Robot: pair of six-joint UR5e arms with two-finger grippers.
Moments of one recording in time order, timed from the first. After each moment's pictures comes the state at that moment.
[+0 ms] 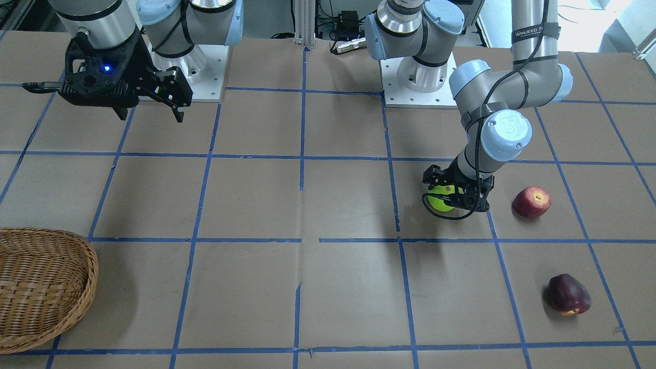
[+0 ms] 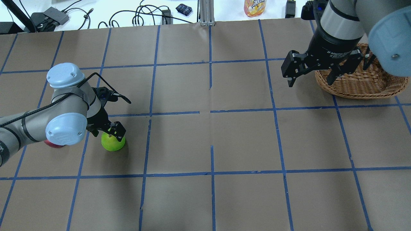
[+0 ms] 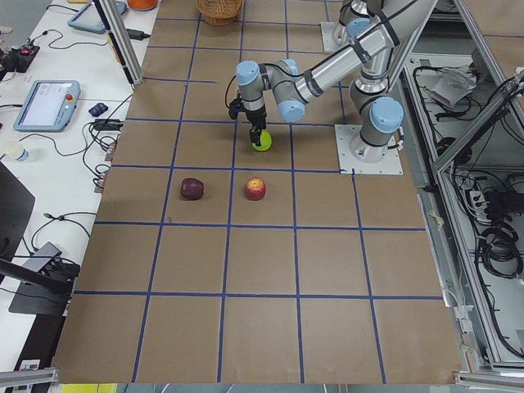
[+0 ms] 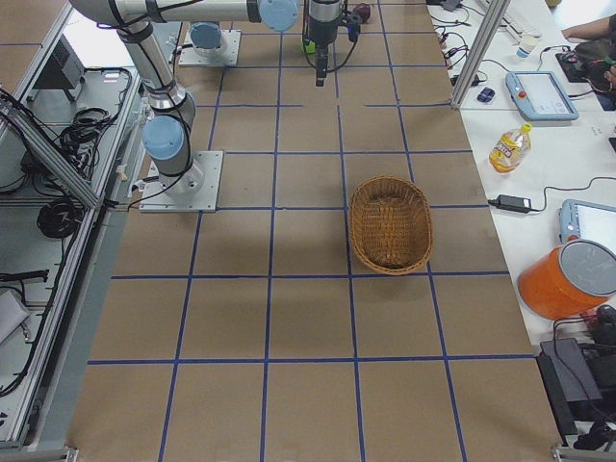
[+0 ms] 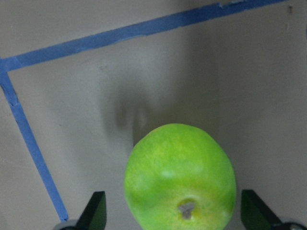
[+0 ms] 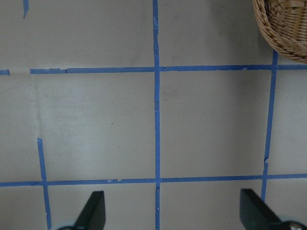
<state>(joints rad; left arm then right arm) -1.35 -1.77 -2.11 -1.01 1.67 0.43 1.57 -1.62 1.62 -1.54 -1.59 0.01</state>
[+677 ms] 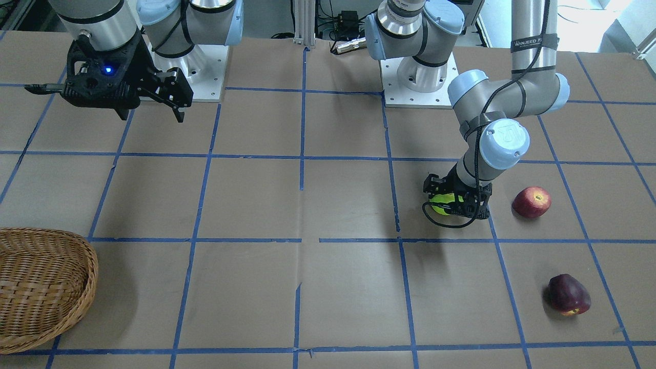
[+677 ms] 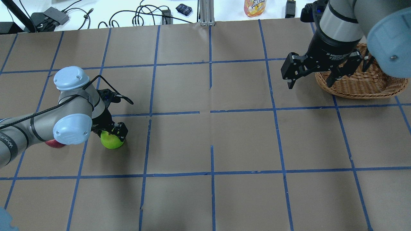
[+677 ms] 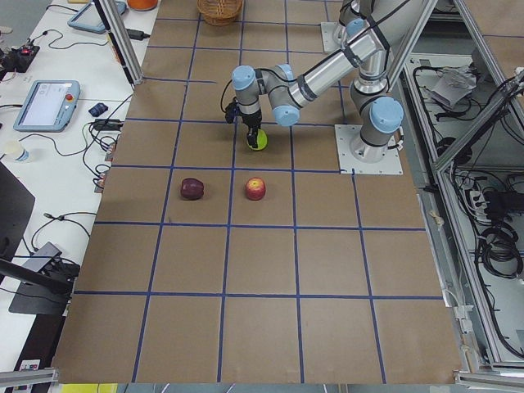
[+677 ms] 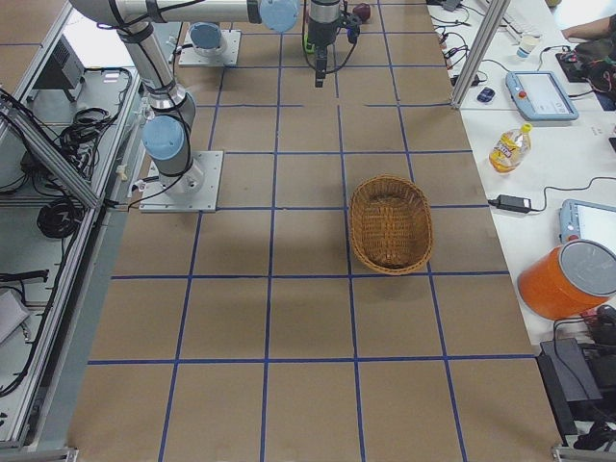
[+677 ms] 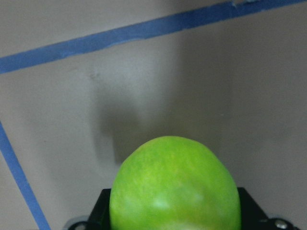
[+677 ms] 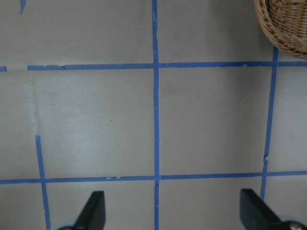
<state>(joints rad) -1.37 -1.81 -2.06 -0.97 1.64 0.27 1.57 -1.62 1.63 -1.53 -1.60 0.01</state>
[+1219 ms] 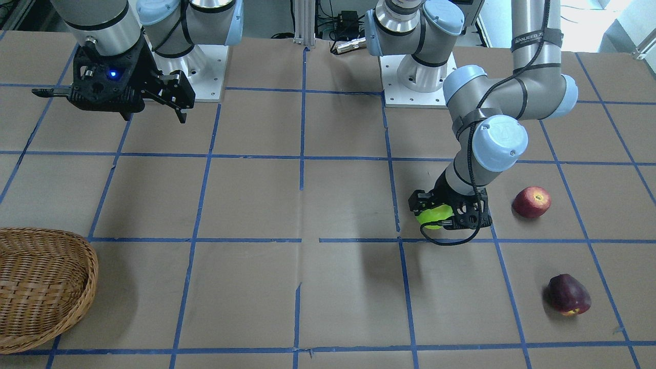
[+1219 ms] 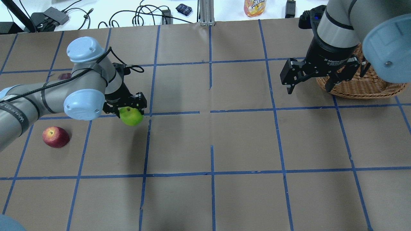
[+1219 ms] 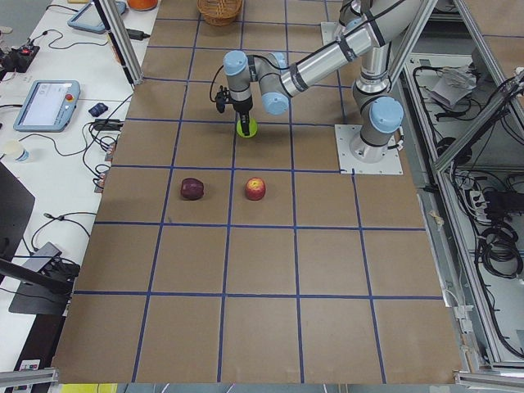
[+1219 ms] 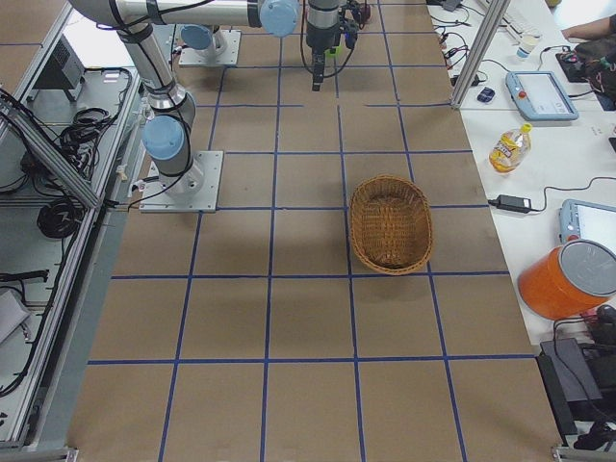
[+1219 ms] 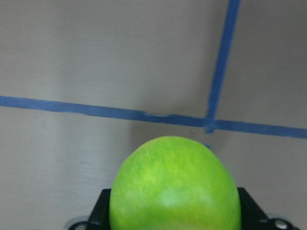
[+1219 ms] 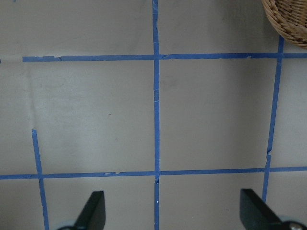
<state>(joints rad) -1.62 -1.88 -1.82 -1.06 1.49 -0.26 1.57 -1.63 1.65 -1.54 -1.60 0.01</state>
